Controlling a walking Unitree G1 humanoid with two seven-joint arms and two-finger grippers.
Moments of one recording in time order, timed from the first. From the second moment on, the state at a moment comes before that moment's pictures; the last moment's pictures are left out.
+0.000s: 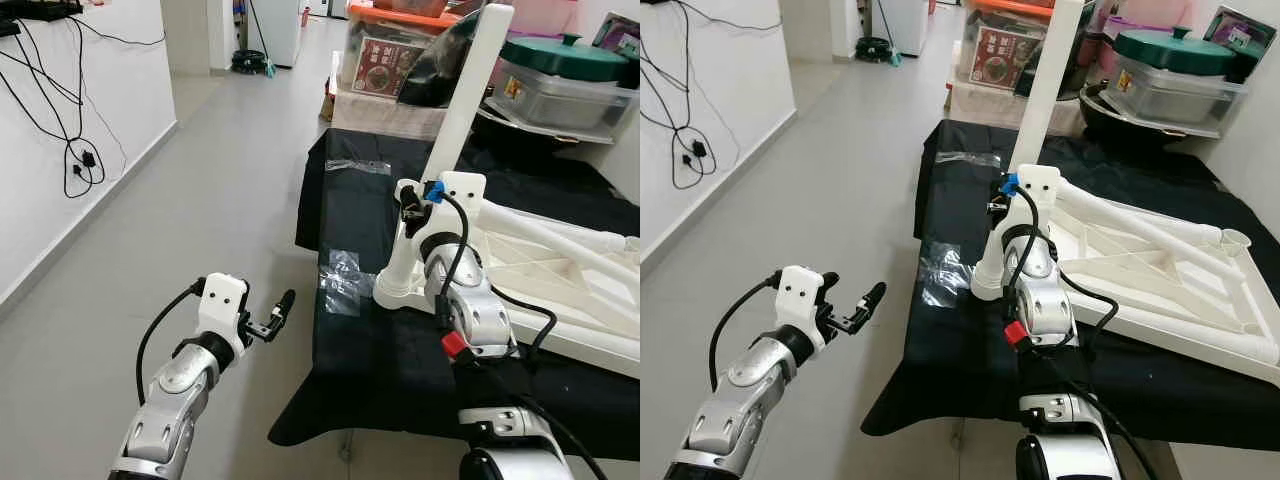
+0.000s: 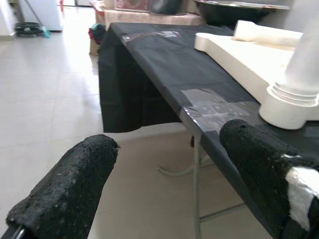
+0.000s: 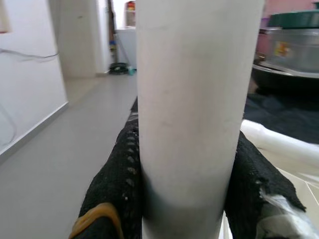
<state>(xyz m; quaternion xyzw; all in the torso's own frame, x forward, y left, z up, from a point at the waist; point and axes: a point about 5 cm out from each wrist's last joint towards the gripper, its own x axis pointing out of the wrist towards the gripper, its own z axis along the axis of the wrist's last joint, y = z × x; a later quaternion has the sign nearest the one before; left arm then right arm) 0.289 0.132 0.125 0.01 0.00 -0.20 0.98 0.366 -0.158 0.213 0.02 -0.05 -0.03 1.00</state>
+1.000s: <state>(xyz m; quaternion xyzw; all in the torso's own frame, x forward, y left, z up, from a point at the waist) 0.292 0.131 0.126 0.01 0.00 -0.19 0.98 0.380 -0.193 0.213 -0.03 -0.02 0.10 0.99</state>
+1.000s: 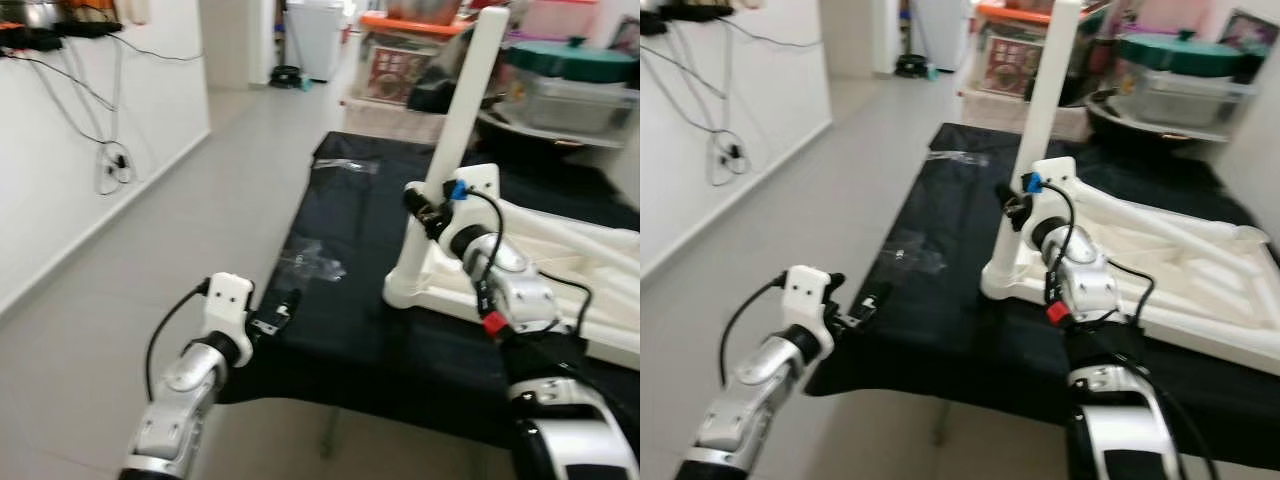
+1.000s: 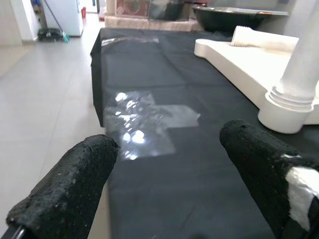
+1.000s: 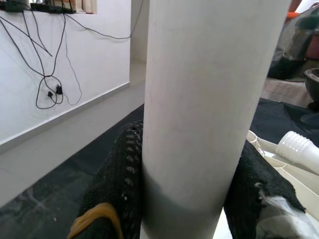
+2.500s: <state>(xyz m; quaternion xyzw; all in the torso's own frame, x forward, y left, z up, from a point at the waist) 0.294 0.122 0.123 0.00 0.01 -0.20 0.98 0.374 -0.180 0.219 0.01 -0.03 0.00 1.00</state>
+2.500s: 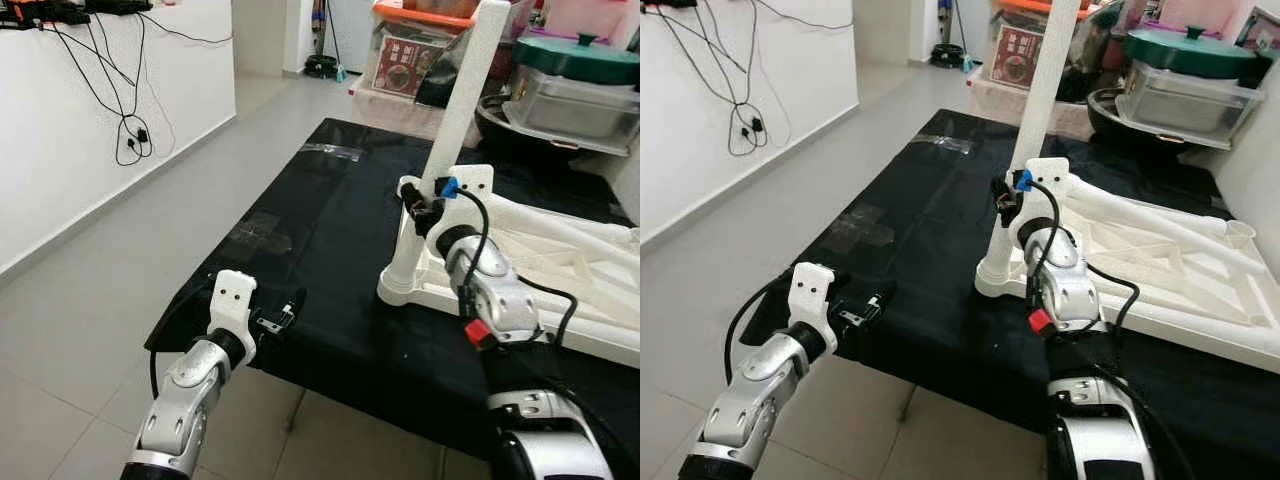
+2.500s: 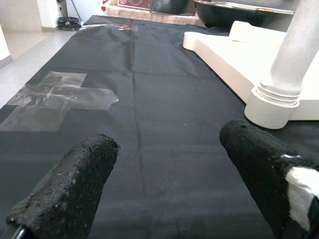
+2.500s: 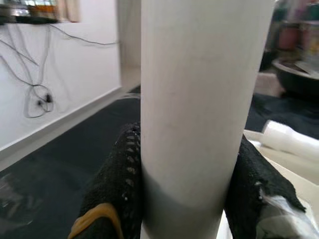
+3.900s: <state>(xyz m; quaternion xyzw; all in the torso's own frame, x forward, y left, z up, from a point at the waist) 0.294 0.126 0.121 0.00 0.01 -0.20 0.98 0.363 -0.206 0.243 0.02 -0.10 0.06 0.99</state>
